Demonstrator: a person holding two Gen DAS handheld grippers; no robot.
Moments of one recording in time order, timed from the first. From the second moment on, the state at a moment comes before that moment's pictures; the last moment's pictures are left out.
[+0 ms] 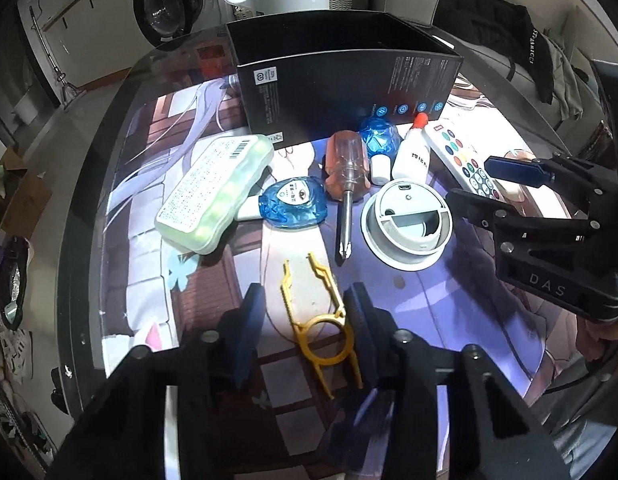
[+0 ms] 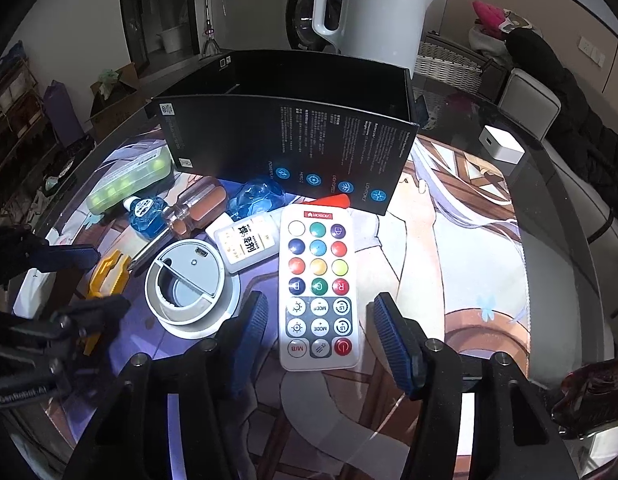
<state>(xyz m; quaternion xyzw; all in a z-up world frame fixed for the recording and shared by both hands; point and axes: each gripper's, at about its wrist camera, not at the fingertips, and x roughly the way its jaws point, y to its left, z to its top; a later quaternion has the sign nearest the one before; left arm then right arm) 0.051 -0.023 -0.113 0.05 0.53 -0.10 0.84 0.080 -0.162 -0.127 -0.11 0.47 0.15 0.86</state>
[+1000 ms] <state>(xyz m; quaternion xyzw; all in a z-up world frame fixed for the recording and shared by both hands) 0.008 -0.017 0.002 0.07 0.21 -0.07 0.97 0.009 -0.160 -0.024 -0.06 0.22 0.21 0.95</state>
